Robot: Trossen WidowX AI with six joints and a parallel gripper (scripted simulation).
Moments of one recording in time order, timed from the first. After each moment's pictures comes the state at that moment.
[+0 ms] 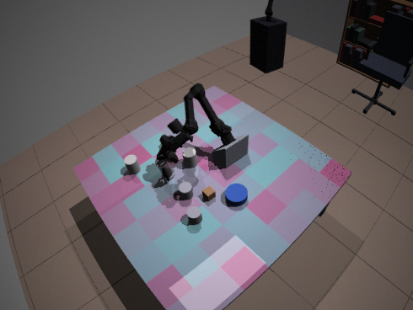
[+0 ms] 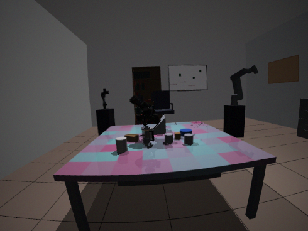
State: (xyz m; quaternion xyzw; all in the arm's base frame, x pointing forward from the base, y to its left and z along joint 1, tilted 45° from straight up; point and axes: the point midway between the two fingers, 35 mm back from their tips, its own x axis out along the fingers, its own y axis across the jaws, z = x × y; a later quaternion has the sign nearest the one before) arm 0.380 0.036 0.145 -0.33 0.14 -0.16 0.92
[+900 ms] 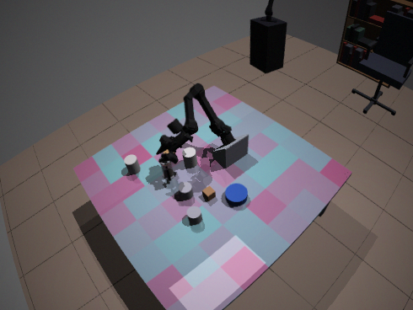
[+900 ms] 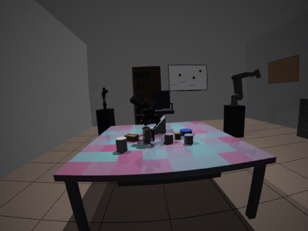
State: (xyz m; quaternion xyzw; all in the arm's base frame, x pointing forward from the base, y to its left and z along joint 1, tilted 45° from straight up) arm 0.381 0.036 0.145 -0.33 0.14 -0.16 0.92
